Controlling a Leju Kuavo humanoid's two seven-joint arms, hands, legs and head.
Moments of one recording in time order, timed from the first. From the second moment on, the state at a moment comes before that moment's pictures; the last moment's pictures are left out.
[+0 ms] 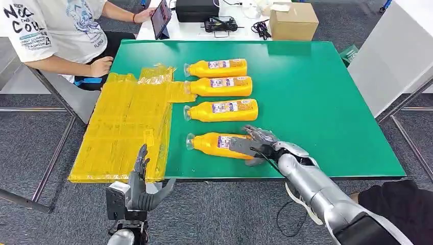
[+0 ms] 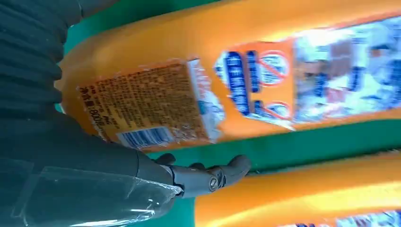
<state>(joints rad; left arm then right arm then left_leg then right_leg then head) 0.07 -0.25 -0.29 -1.35 -0.23 0.02 -0.62 -0.65 -0.18 0.76 -0.78 0.53 0.21 -0.08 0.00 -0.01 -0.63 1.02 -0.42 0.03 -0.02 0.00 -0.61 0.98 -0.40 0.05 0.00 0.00</state>
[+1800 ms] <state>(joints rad) 0.09 -0.25 -0.29 -1.36 -0.19 0.02 -0.63 -0.35 -0.13 0.51 -1.15 0.52 -0.18 -0.25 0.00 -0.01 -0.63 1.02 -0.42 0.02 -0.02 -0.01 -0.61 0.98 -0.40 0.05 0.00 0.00</state>
